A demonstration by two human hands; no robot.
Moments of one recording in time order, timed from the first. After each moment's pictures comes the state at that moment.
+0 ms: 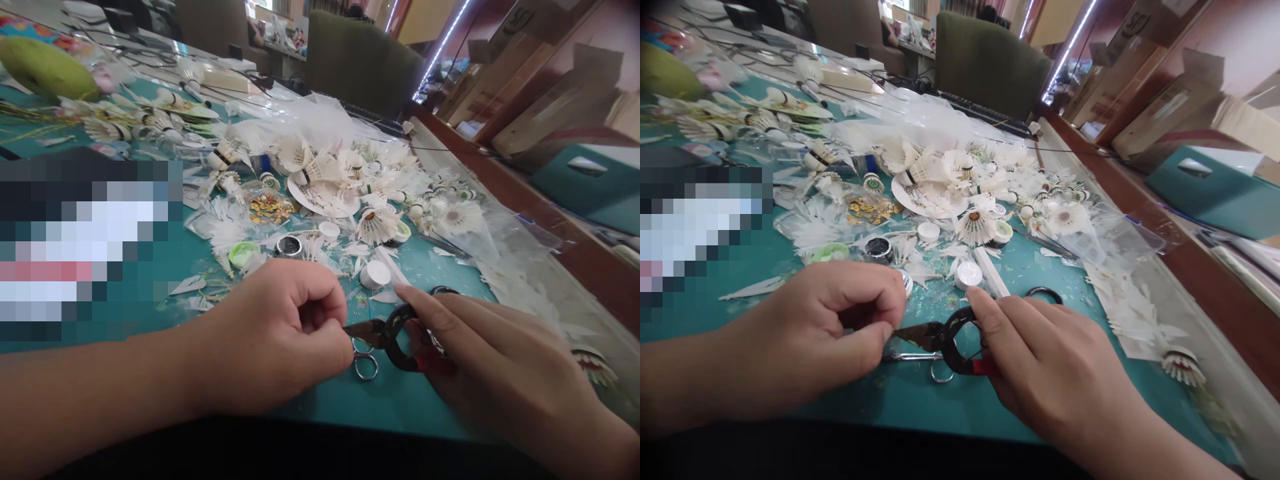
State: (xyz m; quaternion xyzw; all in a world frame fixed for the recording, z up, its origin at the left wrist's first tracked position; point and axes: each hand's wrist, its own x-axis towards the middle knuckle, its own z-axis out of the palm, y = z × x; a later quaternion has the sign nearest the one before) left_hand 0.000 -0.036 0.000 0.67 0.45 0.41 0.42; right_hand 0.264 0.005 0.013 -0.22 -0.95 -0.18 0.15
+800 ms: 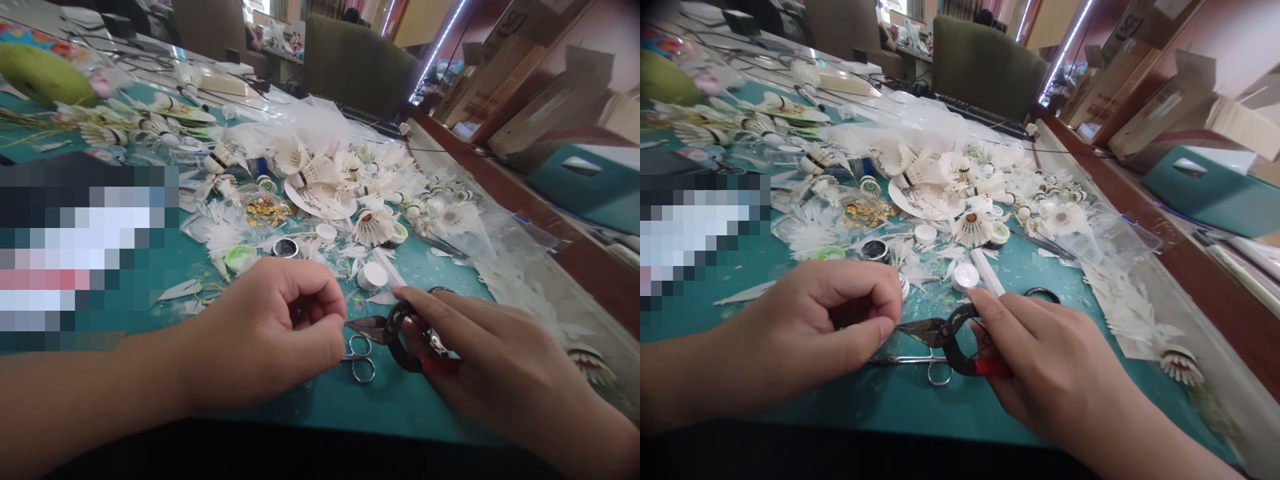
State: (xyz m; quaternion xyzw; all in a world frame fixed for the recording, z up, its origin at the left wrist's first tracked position) left_hand -0.002 -0.035 0.000 0.66 0.43 0.44 0.43; right_hand 0.261 0.009 0.018 -0.23 -0.95 -0.11 0.16
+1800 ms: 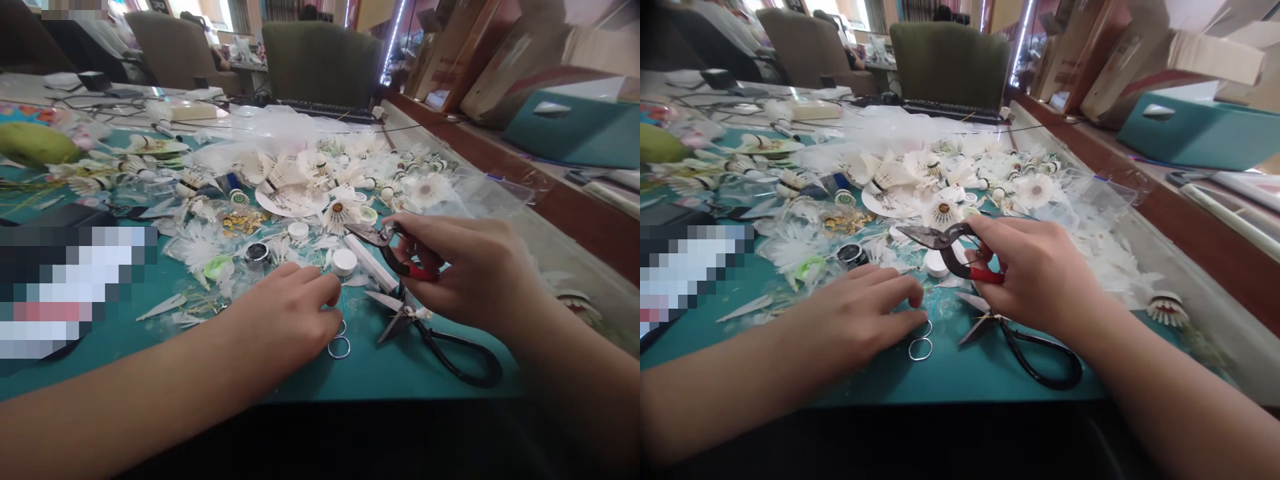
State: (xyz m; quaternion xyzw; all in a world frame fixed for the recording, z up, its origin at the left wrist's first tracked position) left_hand 0.019 -0.019 -0.012 0.93 0.31 0.15 -0.11; right_hand 0.273 0.044 0.029 -0.30 -0.91 -0.07 0.28
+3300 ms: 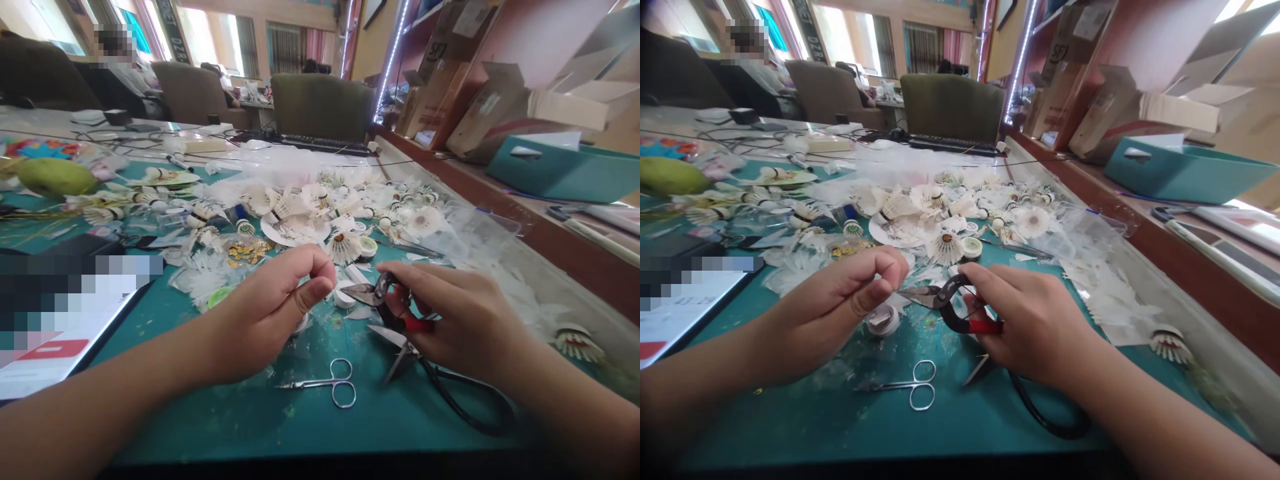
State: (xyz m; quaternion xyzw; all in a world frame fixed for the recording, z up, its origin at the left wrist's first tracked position) left_hand 0.005 0.002 0.025 0.75 0.42 0.36 0.37; right_hand 0.269 0.040 0.015 -0.26 -0.91 -0.11 0.30
